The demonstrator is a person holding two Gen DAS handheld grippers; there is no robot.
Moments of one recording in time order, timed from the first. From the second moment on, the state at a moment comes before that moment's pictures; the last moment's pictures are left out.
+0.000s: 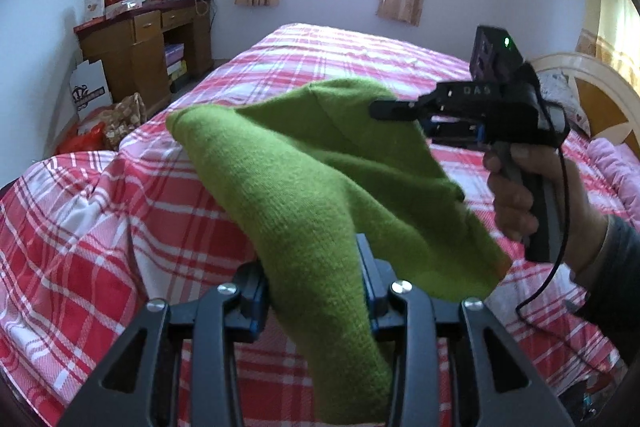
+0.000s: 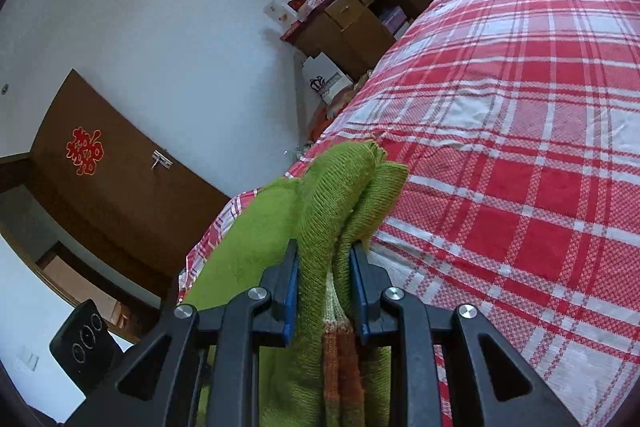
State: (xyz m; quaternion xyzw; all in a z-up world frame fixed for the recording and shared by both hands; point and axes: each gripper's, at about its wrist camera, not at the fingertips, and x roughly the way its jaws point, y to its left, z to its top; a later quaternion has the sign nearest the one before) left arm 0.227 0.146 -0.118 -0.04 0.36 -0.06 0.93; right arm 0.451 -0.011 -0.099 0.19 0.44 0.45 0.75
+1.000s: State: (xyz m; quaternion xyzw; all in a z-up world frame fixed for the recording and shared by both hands) left arm 0.216 0.182 -0.102 -0.01 0.30 0.07 0.95; right arm 0.420 -0.043 -0.075 0.17 0.38 0.38 0.83
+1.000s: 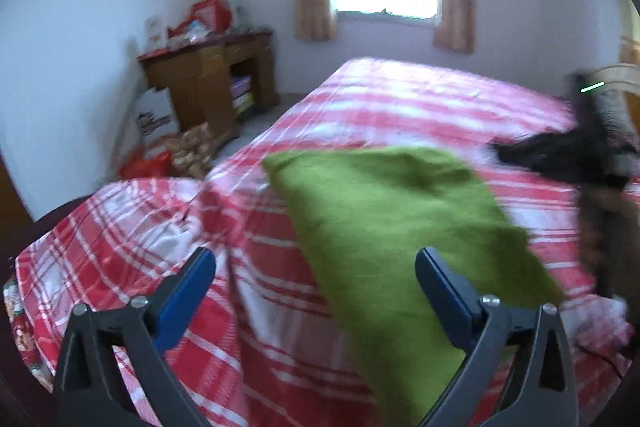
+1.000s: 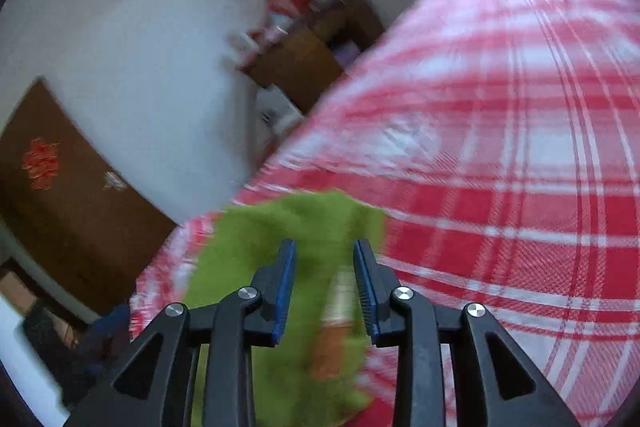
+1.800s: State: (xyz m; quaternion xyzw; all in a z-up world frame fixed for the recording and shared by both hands) left arm 0.180 0.176 -0.073 -0.04 0.26 0.08 0.96; right arm 0.265 -0.024 -0.013 0.05 0.28 0.33 0.90
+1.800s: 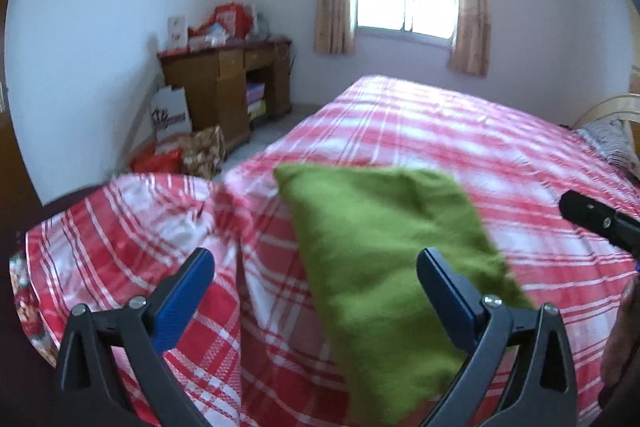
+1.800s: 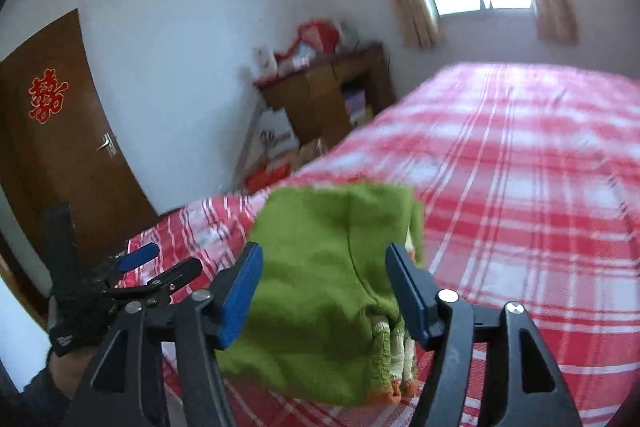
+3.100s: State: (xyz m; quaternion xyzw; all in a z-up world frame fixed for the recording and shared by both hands) left arm 0.162 0.168 -0.050 -0.05 0.22 0.07 0.97; right arm 0.232 -0.027 0.002 0.05 0.26 0.32 0.91
